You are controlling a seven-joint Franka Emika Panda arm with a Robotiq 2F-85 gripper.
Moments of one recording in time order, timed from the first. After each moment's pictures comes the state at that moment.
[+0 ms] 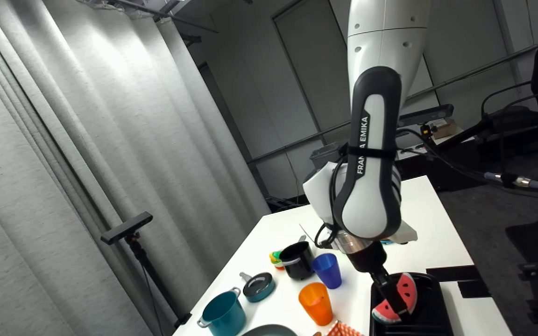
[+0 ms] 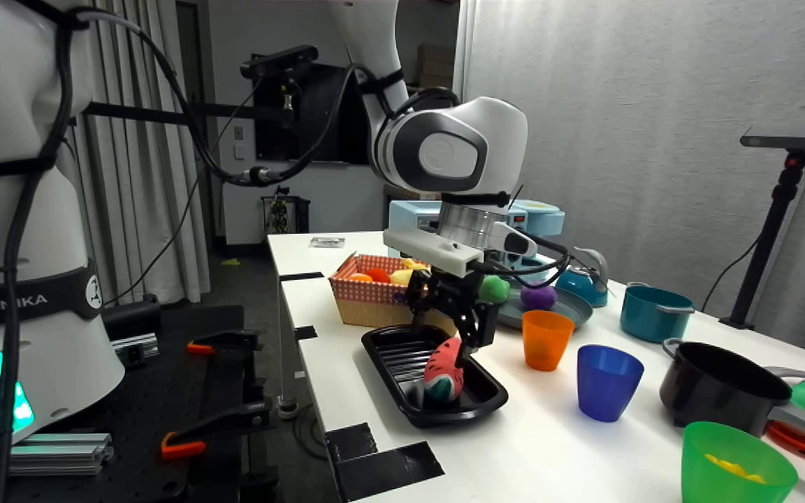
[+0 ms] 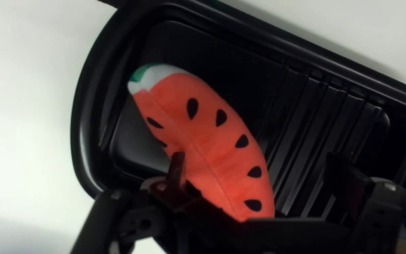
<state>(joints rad) -0.09 0.38 0.00 -2.35 0.00 2.58 -0.46</state>
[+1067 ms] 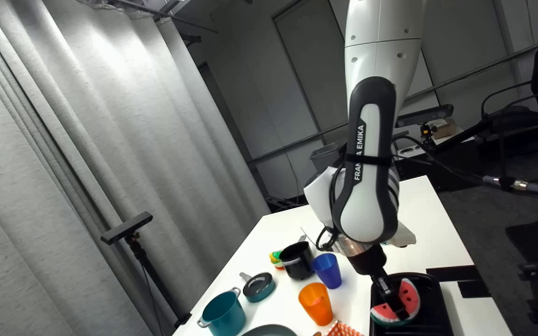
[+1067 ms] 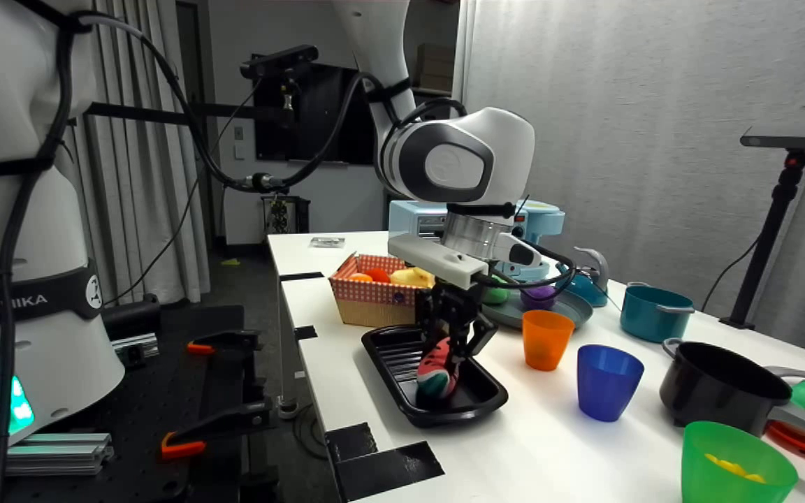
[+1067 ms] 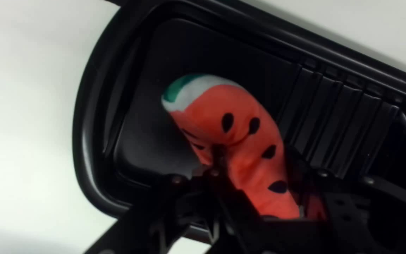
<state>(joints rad) -0.12 0.42 0.01 -2.32 0.00 2.58 -0.46</state>
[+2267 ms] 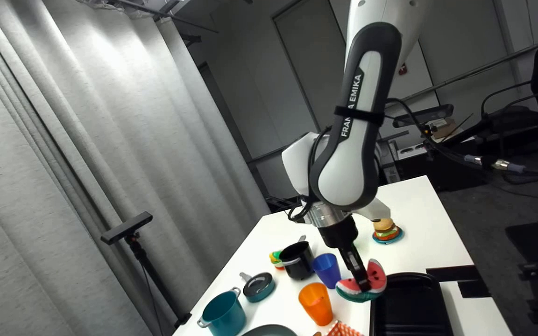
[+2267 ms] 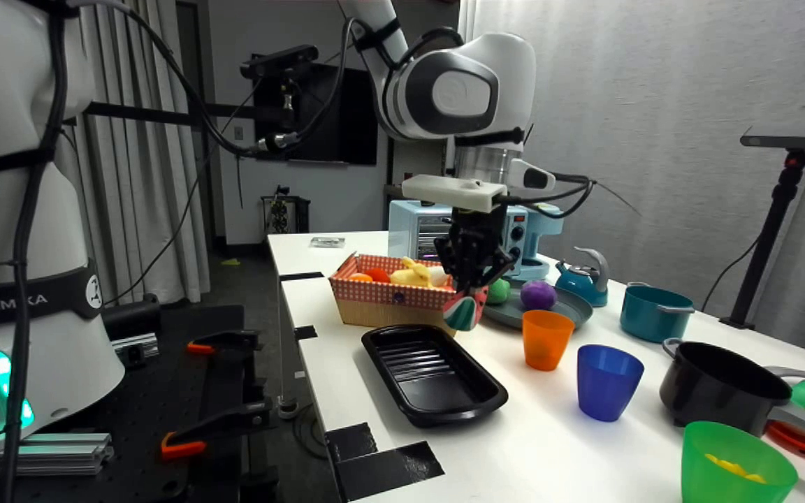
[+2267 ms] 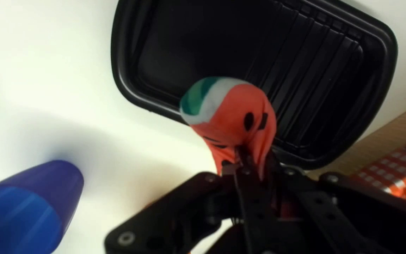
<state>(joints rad) -0.10 0.24 0.04 -2.32 0.00 2.53 -0.45</state>
